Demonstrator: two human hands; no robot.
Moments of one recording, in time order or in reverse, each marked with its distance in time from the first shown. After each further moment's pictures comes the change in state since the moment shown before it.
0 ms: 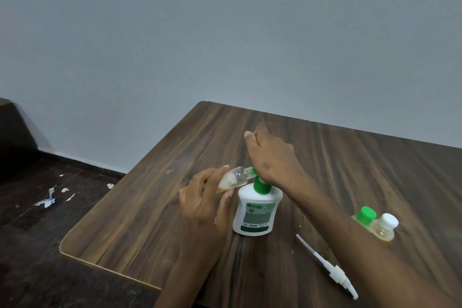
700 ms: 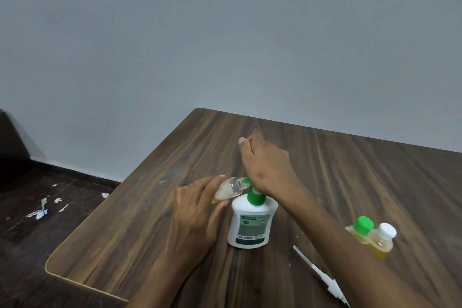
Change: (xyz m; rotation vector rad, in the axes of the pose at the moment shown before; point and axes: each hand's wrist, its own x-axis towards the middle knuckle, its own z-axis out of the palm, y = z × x) left_hand 0.018 -0.027 0.000 0.043 -0.104 0.248; right_hand 0.002 0.003 0.001 0.040 0.036 -0.012
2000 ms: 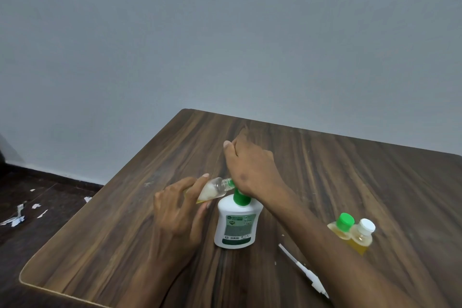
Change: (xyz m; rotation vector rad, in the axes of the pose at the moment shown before) left_hand -0.002 0.004 -0.001 0.067 0.079 0.004; right_hand -0.003 -0.004 -0.001 -0.061 0.003 -0.015
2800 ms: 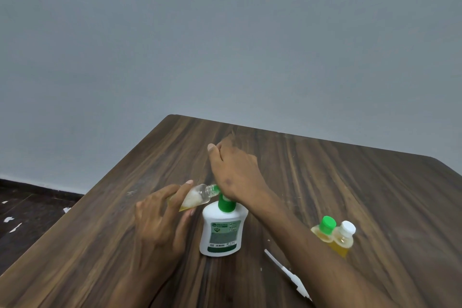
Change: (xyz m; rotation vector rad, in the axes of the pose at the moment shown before) left_hand 0.000 -0.001 0.000 0.005 0.002 -0.011; right_hand -0.001 -0.001 -0.001 0.060 0.009 -0.012
